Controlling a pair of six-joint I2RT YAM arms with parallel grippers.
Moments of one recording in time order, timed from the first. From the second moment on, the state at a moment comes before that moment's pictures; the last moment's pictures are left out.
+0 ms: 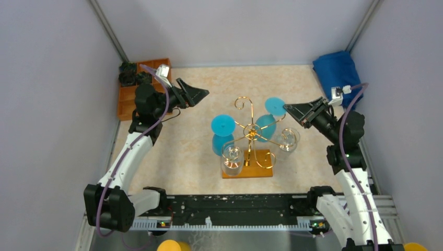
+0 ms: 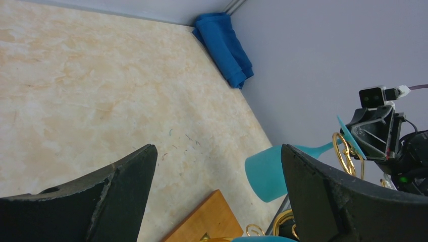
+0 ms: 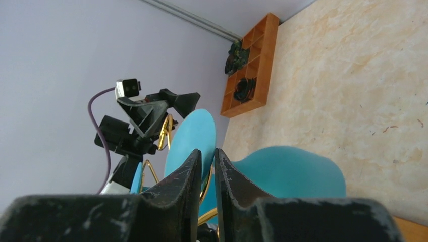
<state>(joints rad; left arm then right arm) -0.18 1.15 0.90 0.22 0.60 -0.72 0.04 0.69 0.71 0.01 -0.60 1.10</state>
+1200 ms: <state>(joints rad) -0.18 1.15 0.88 0.24 0.61 -0.72 0.04 0.62 0.80 -0.18 -0.49 1.29</state>
